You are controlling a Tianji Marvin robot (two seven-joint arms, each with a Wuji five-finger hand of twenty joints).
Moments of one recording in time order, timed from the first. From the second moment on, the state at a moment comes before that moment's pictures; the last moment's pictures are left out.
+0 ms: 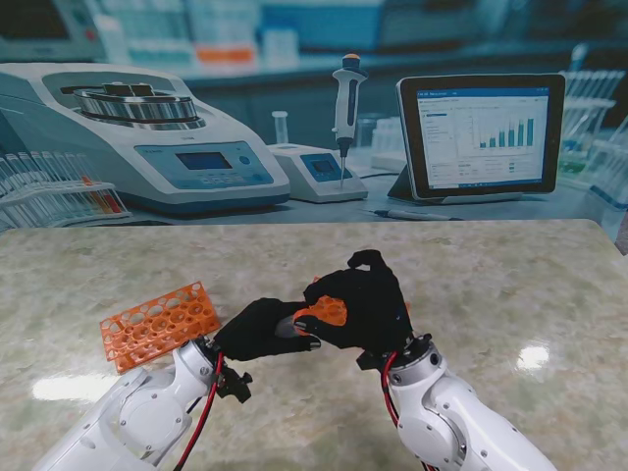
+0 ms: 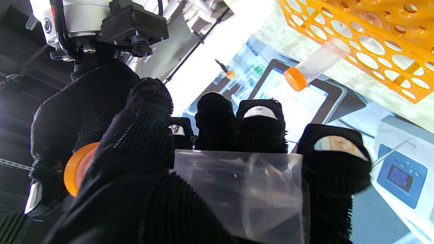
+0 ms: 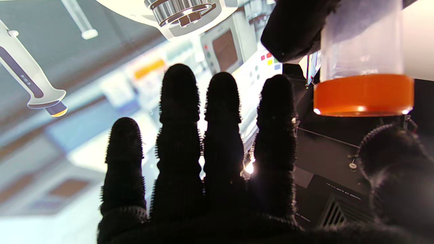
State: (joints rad) left arm 1.61 -1.10 -1.13 -1.66 0.39 -0.56 -0.01; right arm -1.60 -1.15 1.03 -1.70 -1.03 -0.30 -0.76; left_hand 0.93 -0.33 0.14 -0.01 0.63 -0.14 1.31 1.49 1.07 -0.04 0.94 1.18 1.06 0.06 1.25 1.10 0.97 0.29 1.71 0.68; right_hand 0.12 -0.36 0.68 -0.14 0.98 -0.26 0.64 0.75 1.22 -0.07 0.41 0.60 1.14 0.02 0.50 0.66 0.37 0.26 1.02 0.48
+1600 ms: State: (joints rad) left arm 1.61 -1.10 -1.12 -1.66 0.38 -0.56 -0.01; right arm -1.63 -1.12 1.05 -1.74 -1.11 -0.35 -0.78; left_hand 0.93 -0.33 0.13 -0.01 0.63 -0.14 1.31 1.49 1.07 -0.04 0.94 1.18 1.06 0.06 1.25 1.10 0.97 0.29 1.71 0.68; right_hand 0.48 -0.66 0.59 -0.21 0.84 -0.20 0.71 0.57 1.17 -0.05 0.39 0.59 1.09 0.01 0.46 0.65 0.34 0.26 0.99 0.48
